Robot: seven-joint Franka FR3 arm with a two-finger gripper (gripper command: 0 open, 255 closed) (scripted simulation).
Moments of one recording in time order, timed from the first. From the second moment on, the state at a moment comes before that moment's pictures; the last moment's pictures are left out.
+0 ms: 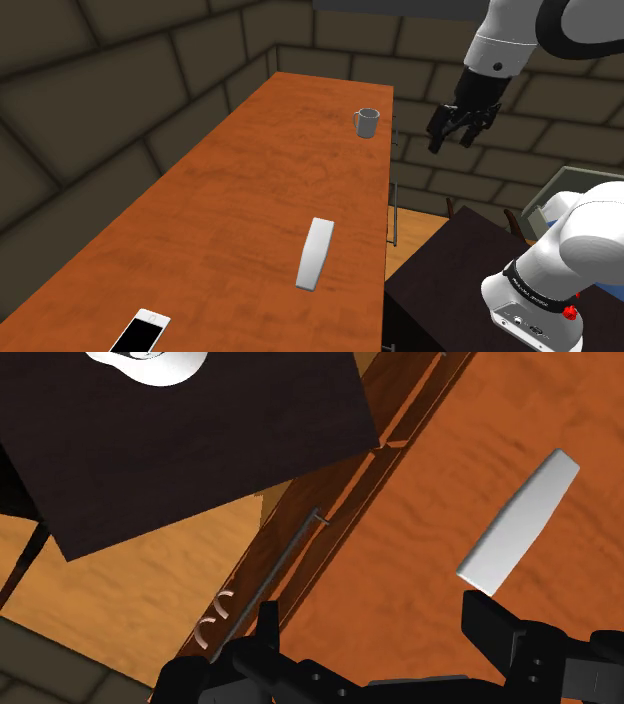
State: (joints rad) arm -0.01 -0.85 0.19 -2.49 0.21 1.66 0.42
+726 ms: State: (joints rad) arm -0.02 -0.66 0.53 -2.54 0.38 1.95 0.83
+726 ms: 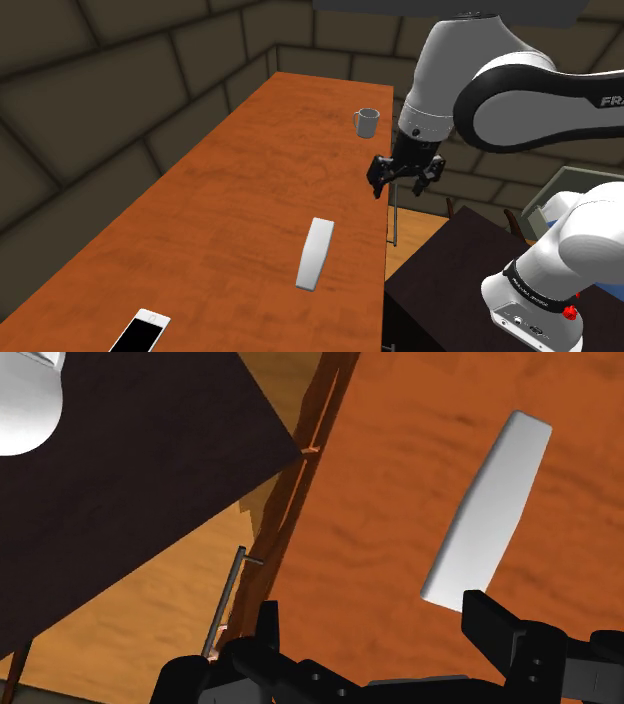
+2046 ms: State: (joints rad) arm -0.17 0.29 0.94 -2.22 -0.34 2.37 1.94
